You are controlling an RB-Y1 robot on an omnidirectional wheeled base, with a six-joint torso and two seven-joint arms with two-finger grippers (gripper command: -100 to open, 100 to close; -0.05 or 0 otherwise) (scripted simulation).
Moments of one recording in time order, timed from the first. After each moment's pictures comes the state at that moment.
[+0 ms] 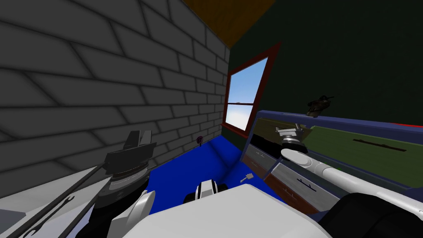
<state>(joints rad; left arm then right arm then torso) 0.49 0.05 0.04 -2.39 -0.04 -0.63 0.09 0.37 -1.26 0.00 -1.34 1.36 1.04 -0.23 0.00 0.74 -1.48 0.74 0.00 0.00</state>
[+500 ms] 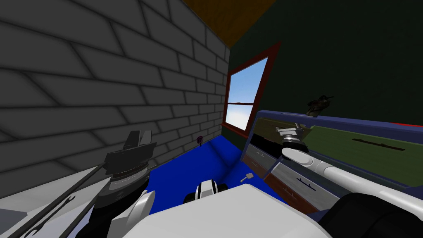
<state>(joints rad) 0.49 0.05 0.04 -2.39 -0.04 -0.63 0.09 0.38 -1.28 -0.02 -1.34 1.34 1.01 -0.23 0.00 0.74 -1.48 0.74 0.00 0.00</state>
